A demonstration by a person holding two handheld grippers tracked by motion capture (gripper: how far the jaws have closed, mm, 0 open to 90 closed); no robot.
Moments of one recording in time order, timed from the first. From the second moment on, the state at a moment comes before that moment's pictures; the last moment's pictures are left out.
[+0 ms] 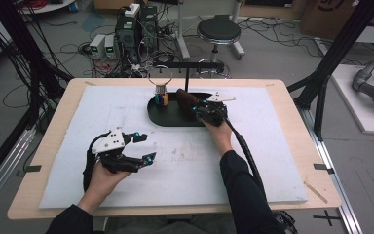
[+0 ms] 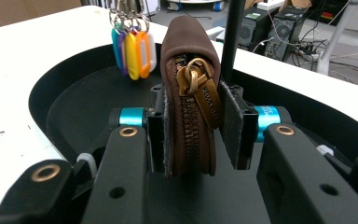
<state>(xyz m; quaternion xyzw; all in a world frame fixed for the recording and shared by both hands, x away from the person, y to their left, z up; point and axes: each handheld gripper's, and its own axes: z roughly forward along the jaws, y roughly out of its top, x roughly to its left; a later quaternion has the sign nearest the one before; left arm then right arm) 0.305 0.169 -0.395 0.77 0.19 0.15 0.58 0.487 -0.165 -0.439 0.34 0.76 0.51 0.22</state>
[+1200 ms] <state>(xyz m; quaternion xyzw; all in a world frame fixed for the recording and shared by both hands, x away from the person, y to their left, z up) 0.313 0.178 -0.397 0.77 0.21 0.16 0.58 0.438 -0.213 -0.383 0.33 0.76 0.51 0.23</state>
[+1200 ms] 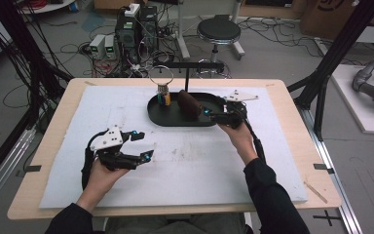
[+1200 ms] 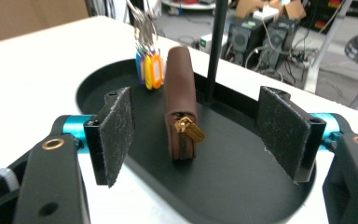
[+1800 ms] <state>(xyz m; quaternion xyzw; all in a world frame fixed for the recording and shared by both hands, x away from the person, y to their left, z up) 0.318 0.218 -0.392 0.76 0.26 0.22 0.56 0.342 -0.320 -0.380 0.35 0.70 0.56 0.27</state>
